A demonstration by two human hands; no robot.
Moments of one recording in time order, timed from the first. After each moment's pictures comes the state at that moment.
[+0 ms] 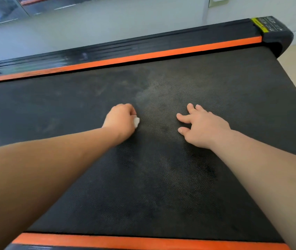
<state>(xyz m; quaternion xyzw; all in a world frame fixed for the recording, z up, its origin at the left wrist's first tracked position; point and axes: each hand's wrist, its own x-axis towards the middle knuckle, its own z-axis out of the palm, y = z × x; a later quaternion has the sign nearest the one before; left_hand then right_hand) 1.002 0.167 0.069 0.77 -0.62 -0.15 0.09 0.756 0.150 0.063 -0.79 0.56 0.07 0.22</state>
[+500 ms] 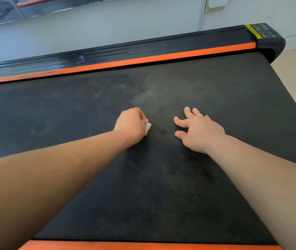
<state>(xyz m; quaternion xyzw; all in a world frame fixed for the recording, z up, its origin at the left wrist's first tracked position) 0.973 0.161 0.060 0.76 -0.60 -0.20 0.12 0.759 0.153 0.065 -0.78 0.57 0.09 0.24</state>
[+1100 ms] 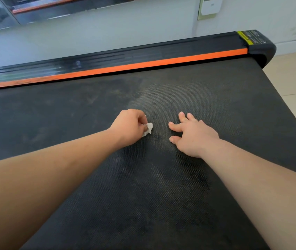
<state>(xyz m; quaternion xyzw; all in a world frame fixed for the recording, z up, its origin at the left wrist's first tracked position) 0.975 0.146 0.071 0.70 -0.66 -0.24 0.10 0.760 0.153 0.076 -0.77 0.57 0.09 0.26</state>
